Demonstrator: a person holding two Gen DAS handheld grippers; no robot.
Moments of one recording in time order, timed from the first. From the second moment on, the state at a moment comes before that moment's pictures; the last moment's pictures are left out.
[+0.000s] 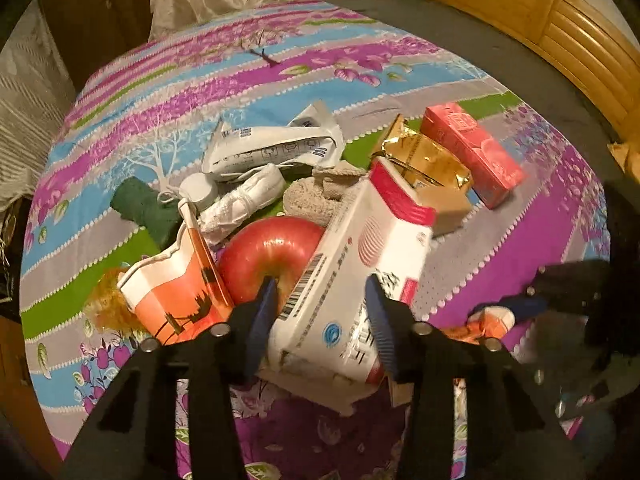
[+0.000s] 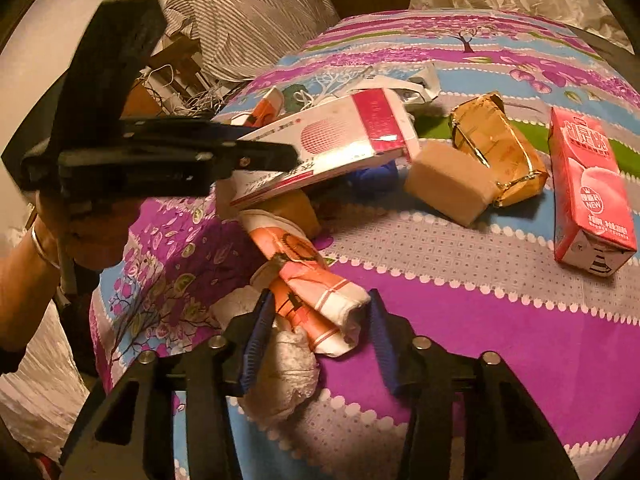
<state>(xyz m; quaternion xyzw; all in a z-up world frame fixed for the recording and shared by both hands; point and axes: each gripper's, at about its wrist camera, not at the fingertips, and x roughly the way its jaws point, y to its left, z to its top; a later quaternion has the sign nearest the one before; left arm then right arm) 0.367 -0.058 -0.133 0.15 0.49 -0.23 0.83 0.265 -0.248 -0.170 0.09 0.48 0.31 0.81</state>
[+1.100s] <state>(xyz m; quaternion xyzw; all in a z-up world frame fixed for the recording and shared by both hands) 0.221 0.002 0.001 -0.01 0.33 -0.19 0.93 0.134 -0.327 -0.018 0.16 0.33 0.19 0.91</state>
